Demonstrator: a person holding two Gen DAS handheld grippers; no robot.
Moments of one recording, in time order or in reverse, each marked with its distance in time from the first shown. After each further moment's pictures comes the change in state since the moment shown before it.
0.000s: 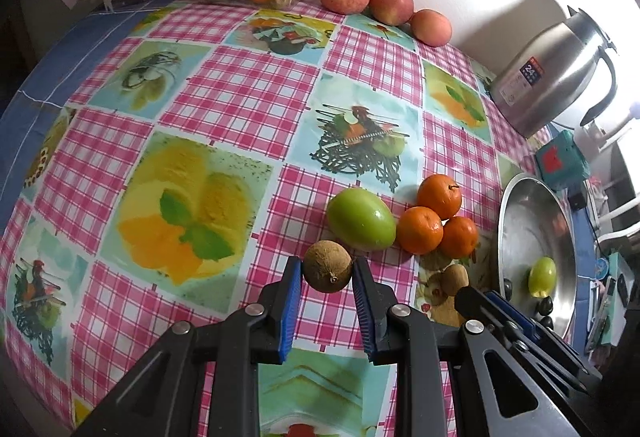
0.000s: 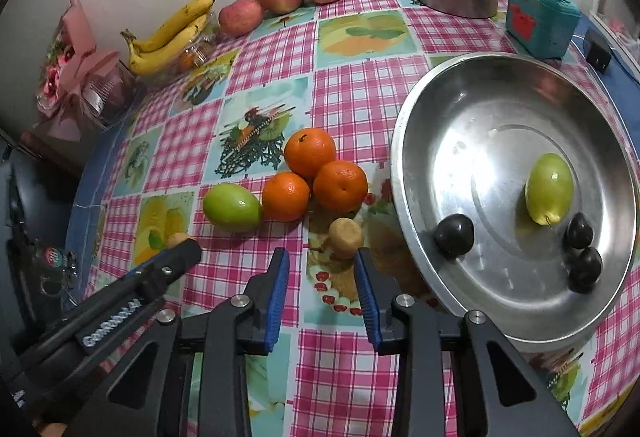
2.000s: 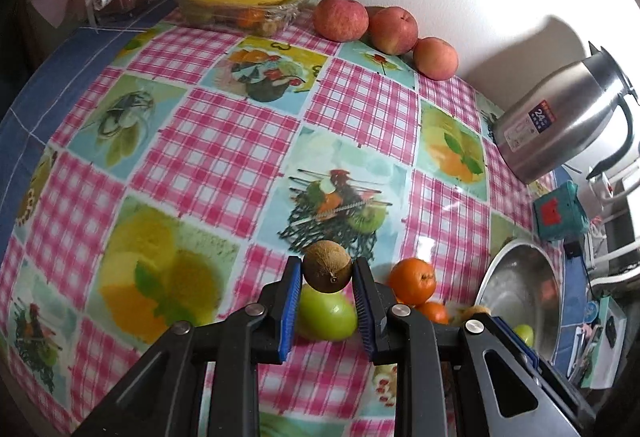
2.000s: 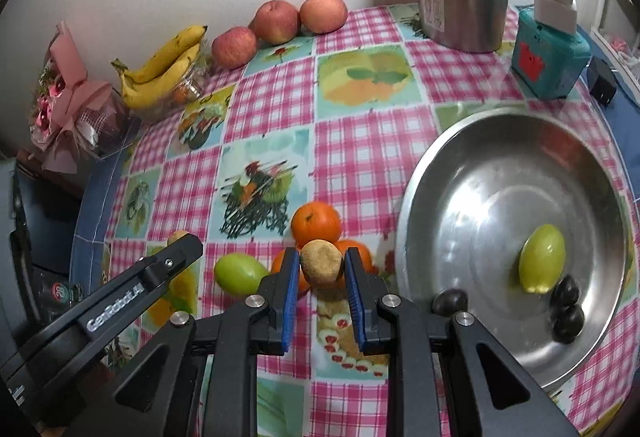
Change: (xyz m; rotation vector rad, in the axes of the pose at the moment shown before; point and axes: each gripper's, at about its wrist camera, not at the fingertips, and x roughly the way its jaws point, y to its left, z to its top) left arm 0.010 -0.023 0.067 -0.058 -0.007 -0.002; right arm -0.011 0.001 0.057 0.040 -0.039 -0.002
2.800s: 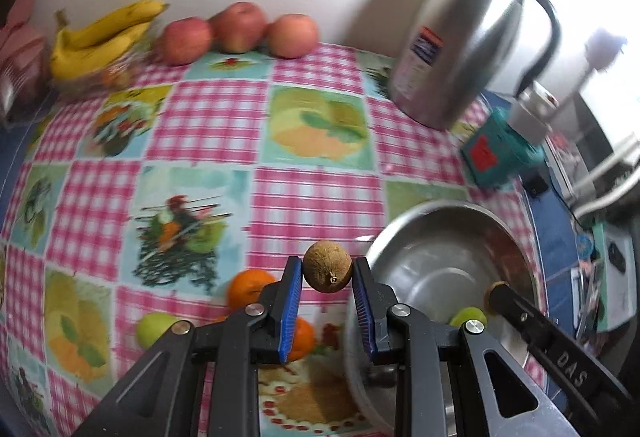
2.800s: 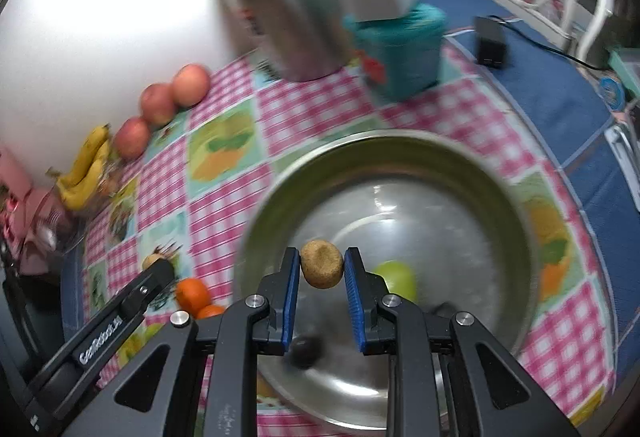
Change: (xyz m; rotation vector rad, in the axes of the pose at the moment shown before) left arm 0.018 -0.133 -0.025 0.326 -0.005 -0.073; right arm -0.034 -0.130 0.017 0.298 -0.084 -0.131
